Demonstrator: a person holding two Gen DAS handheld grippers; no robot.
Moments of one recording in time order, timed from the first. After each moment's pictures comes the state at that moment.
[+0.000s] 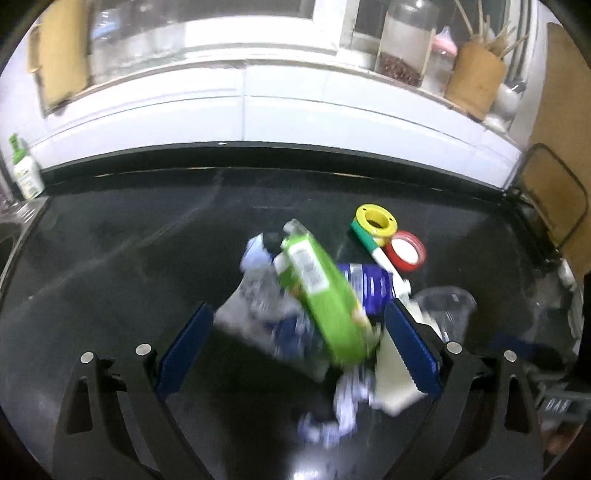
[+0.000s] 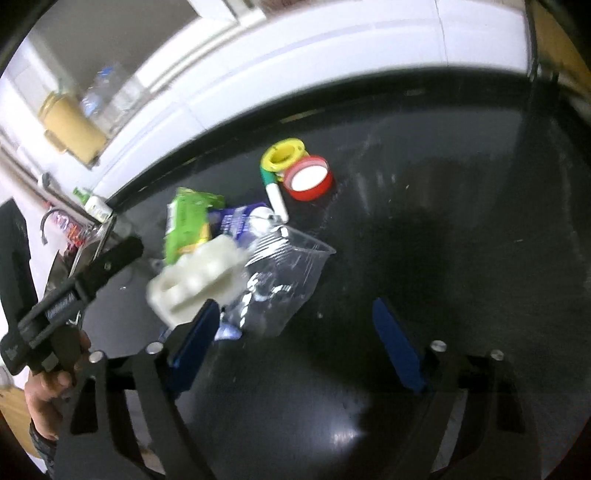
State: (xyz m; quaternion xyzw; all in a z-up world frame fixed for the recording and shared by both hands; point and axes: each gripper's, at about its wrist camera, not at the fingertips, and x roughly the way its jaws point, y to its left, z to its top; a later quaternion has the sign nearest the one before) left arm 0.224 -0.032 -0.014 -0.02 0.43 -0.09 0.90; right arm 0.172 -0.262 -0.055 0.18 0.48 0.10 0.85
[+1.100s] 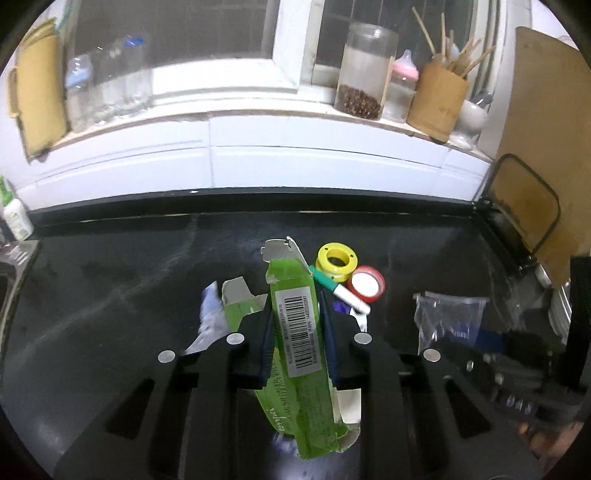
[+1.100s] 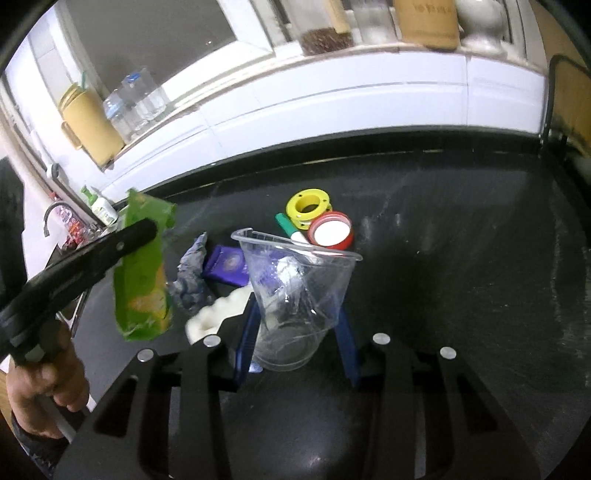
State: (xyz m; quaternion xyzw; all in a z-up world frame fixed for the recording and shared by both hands) left arm 0.195 -0.043 0.038 0.00 0.37 -0.13 0.92; right arm 0.172 -0.241 -0.004 0.12 0.43 0.10 0.89
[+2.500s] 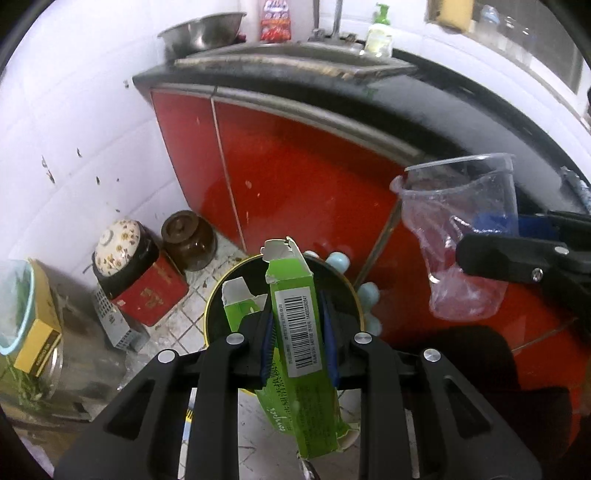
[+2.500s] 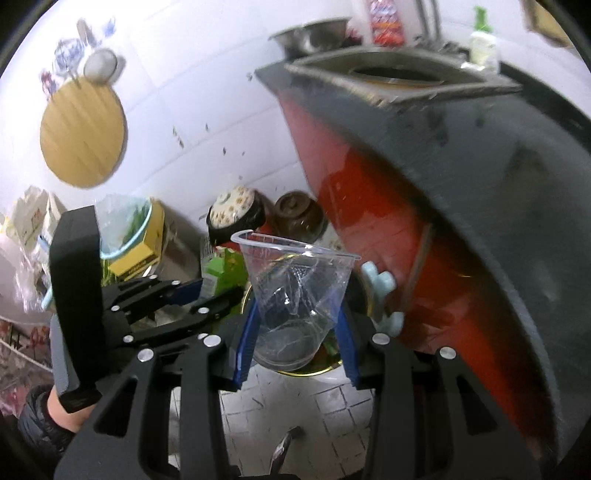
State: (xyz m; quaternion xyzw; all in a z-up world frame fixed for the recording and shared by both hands) left arm -0.167 0.383 -0.147 -0.14 0.43 0.25 0.86; right arm -0.051 0.293 -0.126 -0.16 0.46 0.53 0.70
